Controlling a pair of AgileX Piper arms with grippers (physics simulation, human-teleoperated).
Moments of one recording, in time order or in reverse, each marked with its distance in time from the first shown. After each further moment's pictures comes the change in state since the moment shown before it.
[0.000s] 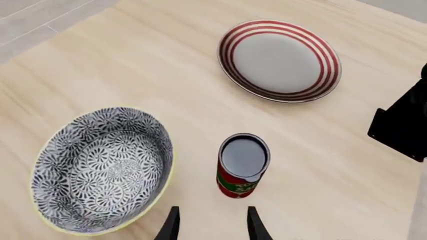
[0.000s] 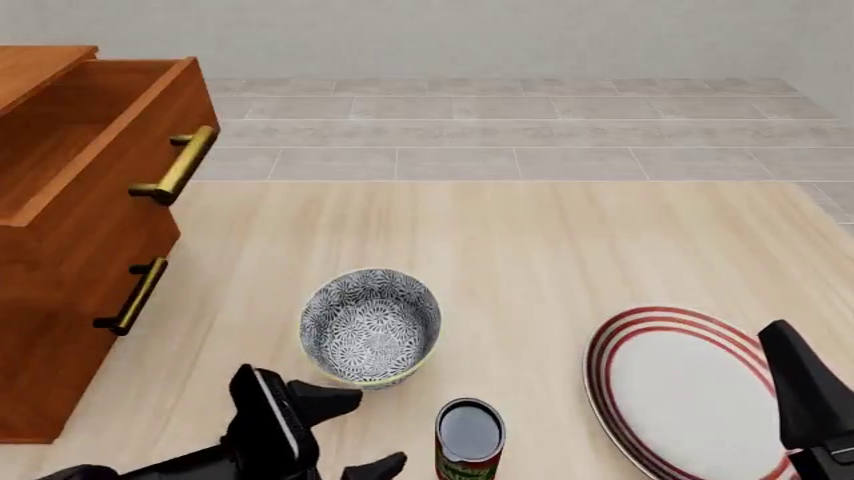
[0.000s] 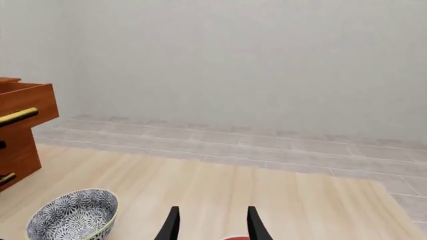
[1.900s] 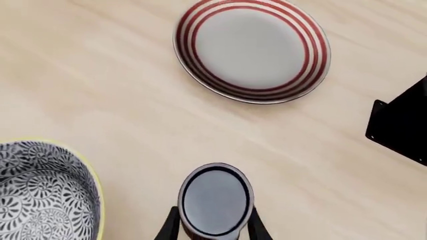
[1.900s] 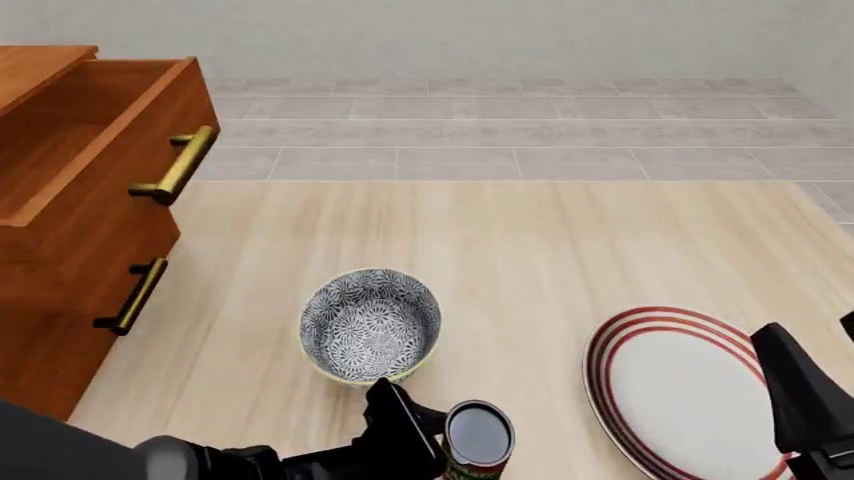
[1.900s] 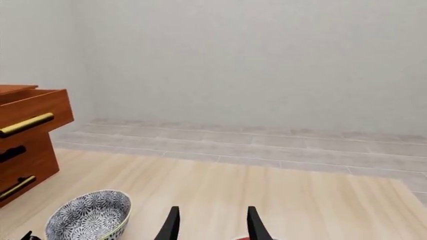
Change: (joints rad) left arm -0.123 0.505 -0.246 -0.161 -0.026; right arm 0.035 0.000 0.012 -0.015 0.048
